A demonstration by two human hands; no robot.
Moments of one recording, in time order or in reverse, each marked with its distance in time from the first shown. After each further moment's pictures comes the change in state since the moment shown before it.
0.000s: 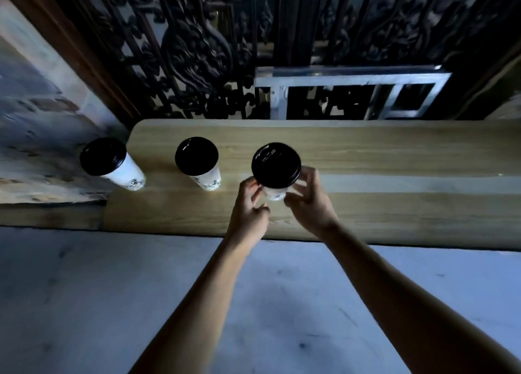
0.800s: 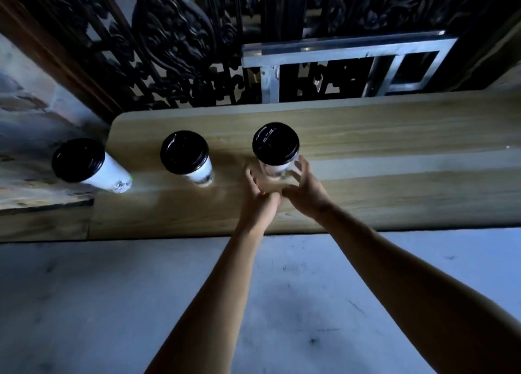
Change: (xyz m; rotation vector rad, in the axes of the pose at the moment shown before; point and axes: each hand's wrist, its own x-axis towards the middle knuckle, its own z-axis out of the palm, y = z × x) left_hand 0.027 -0.007 0.026 -0.014 -0.013 -0.164; right_hand 0.041 0.039 0.008 -0.170 -0.088 0.212
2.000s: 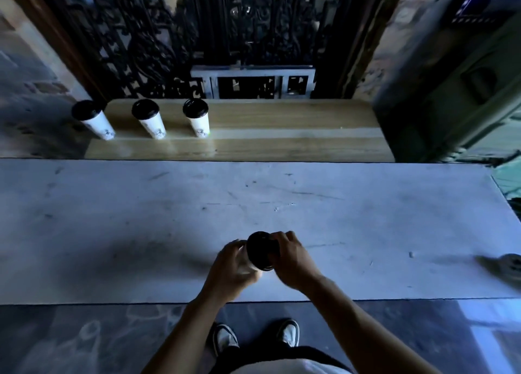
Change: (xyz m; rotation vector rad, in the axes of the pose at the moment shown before) left_hand -0.452 -0.150 0.098 0.698 -0.181 0.299; right_hand -0.490 0.137 -0.171 -0.567 -0.102 -0.100
